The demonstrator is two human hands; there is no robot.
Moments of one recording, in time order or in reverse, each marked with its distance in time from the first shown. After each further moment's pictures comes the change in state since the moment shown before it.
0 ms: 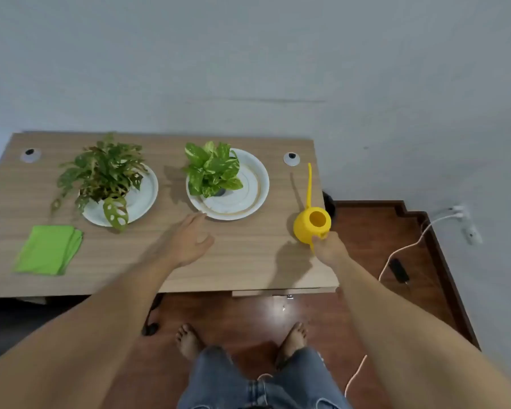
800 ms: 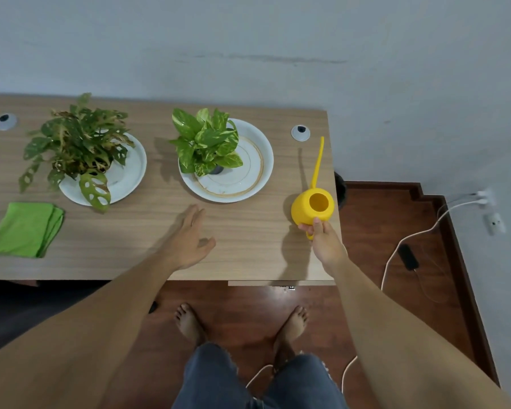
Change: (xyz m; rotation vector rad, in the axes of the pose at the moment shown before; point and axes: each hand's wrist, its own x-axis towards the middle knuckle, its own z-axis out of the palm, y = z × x) left_hand 0.030 -0.033 0.069 0.137 -0.128 -0.066; right_hand 0.013 0.004 0.044 0.517 -0.063 -0.024
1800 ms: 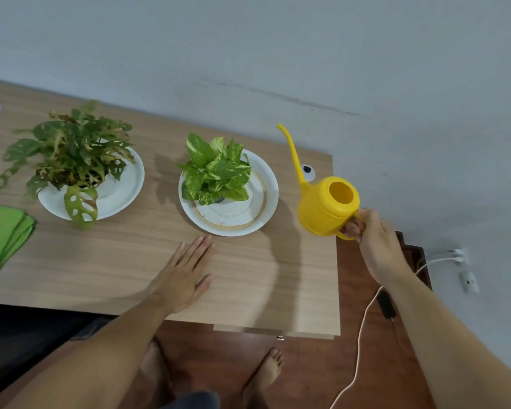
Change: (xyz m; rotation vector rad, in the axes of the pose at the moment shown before) left_hand 0.053 -0.055 0.078 0.430 0.345 0.292; right_hand 0.023 -0.124 -0.063 -0.134 0.024 -0.404
